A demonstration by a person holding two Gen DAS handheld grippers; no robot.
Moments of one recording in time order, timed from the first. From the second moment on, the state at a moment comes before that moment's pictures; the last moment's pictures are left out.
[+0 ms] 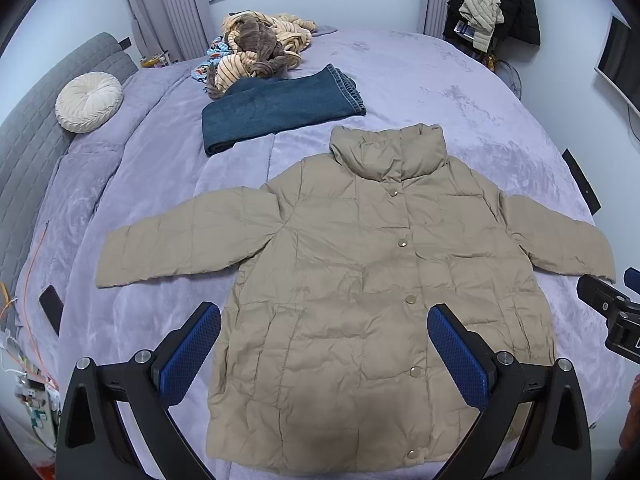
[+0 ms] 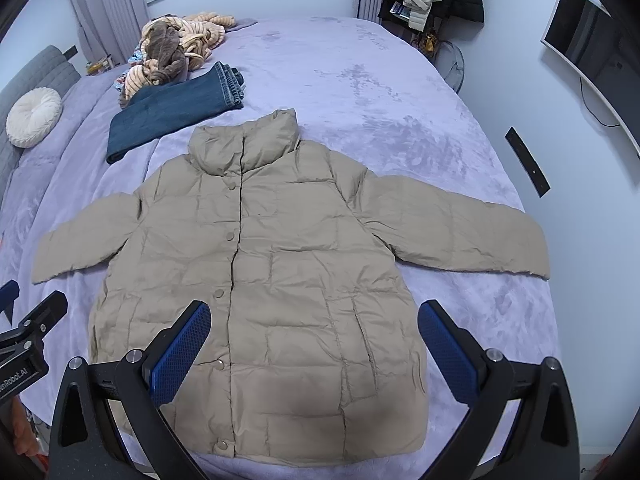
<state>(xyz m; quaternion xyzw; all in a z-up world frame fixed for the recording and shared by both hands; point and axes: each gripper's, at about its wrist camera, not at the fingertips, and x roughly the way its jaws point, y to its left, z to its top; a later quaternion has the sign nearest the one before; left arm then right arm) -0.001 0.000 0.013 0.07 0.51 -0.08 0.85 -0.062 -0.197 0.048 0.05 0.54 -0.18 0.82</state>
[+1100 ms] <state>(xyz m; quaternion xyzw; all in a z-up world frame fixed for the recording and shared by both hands) -0.001 0.003 0.012 0.07 0.51 -0.08 0.85 -0.062 -0.197 0.048 0.05 0.54 -0.18 0.82</state>
